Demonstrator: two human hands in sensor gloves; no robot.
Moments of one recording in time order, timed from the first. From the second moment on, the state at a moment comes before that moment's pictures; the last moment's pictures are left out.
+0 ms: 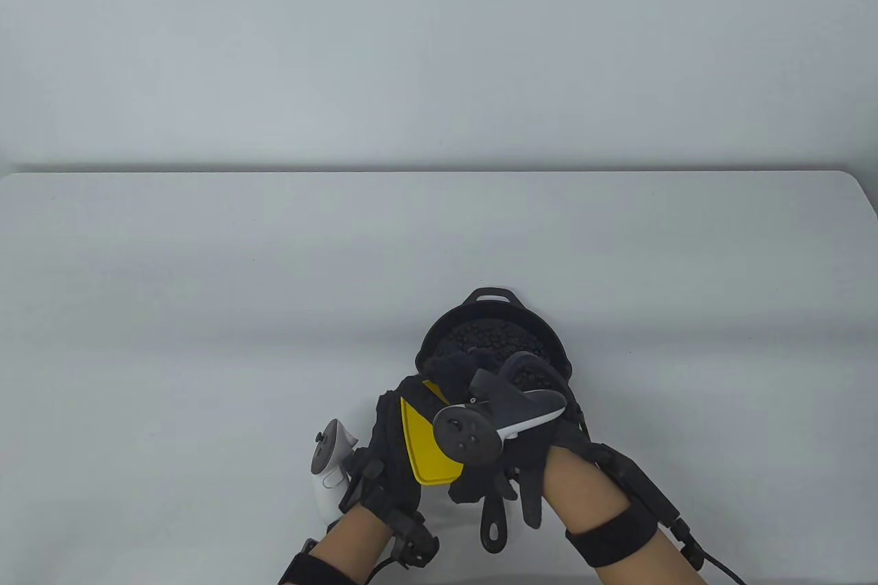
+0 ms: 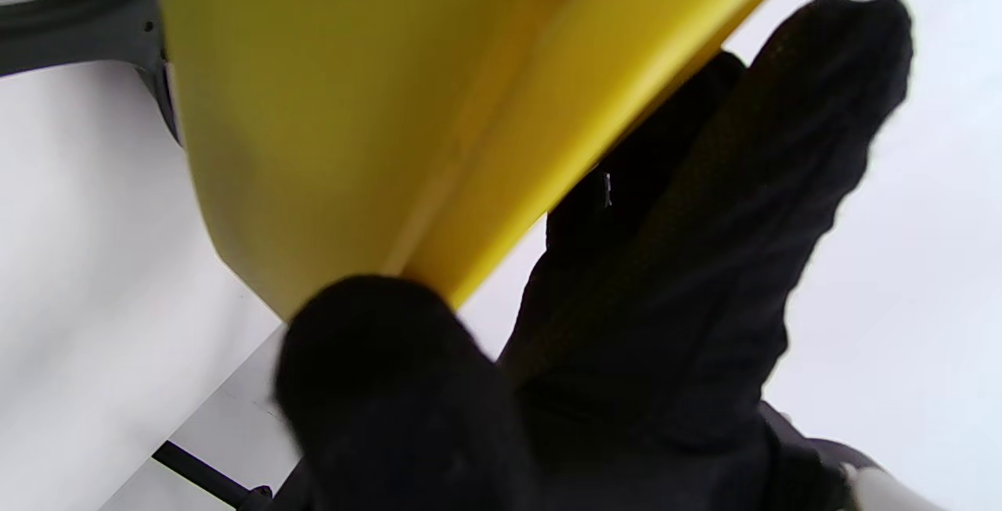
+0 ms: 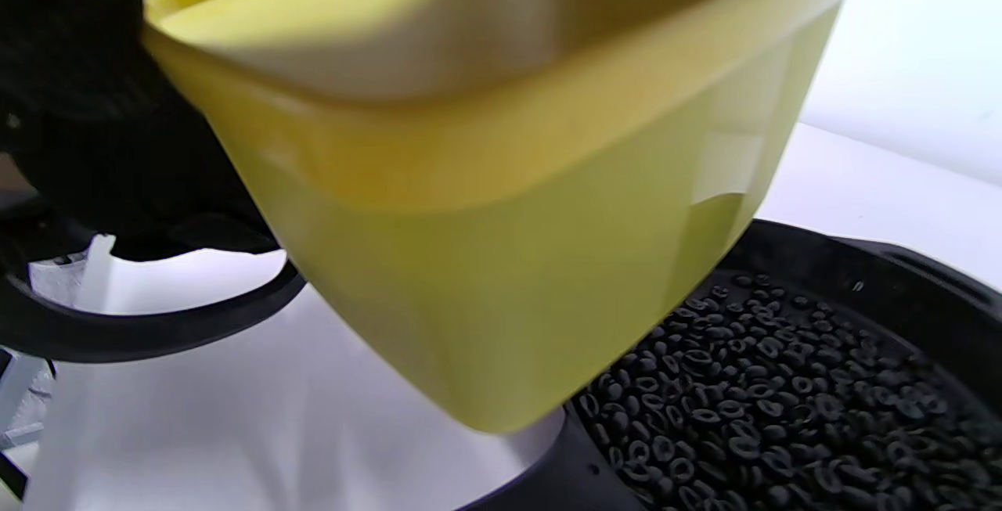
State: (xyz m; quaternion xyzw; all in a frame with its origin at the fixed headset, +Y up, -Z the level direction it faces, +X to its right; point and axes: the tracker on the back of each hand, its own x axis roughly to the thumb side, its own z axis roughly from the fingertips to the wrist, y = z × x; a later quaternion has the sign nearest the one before) left_hand -0.104 -0.790 -0.240 -0.20 -0.09 0.86 0.46; right_hand 0.032 -0.632 -0.254 -0.48 -0.12 -0.86 0.09
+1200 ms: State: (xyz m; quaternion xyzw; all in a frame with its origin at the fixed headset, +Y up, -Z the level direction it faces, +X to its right) left_hand -0.117 -0.774 -0.251 -0.20 -0.17 0.74 0.62; right_hand 0.126 -0.746 -0.262 -0.19 -0.02 -0.77 -0.61
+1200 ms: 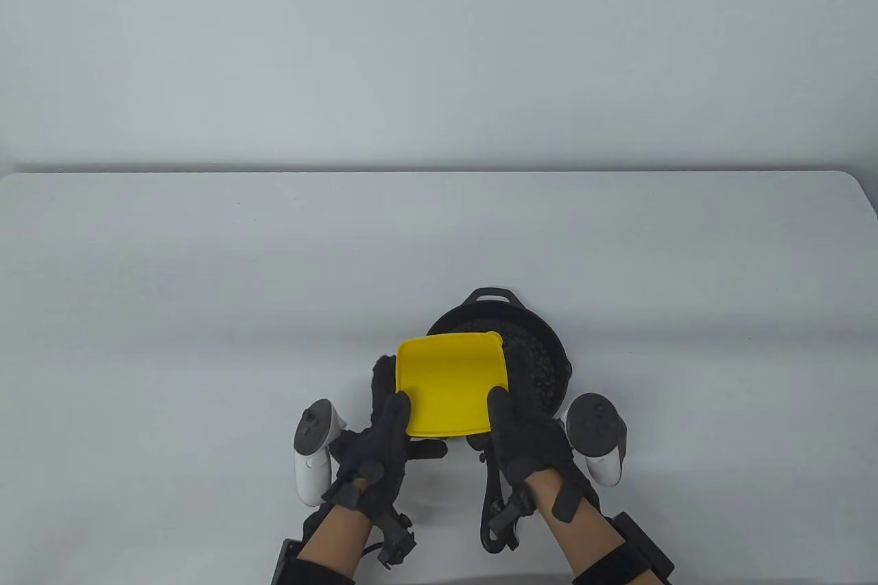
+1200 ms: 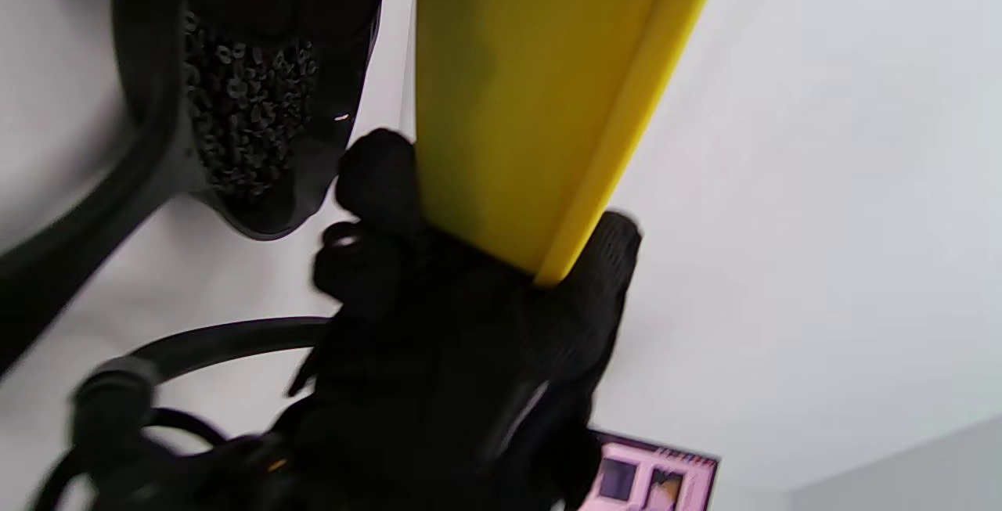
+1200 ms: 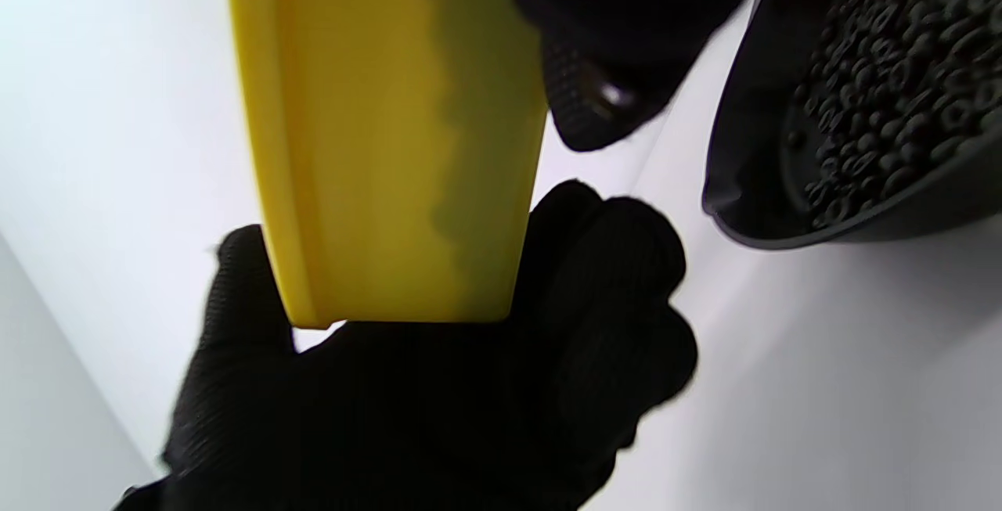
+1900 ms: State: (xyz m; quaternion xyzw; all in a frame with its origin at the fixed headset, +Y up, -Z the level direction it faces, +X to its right) left_hand -0.172 -0.779 -0.258 -0.09 0.00 0.73 0.68; right_hand 0.147 -0.741 -0.279 -0.25 -0.03 -0.81 -0.54
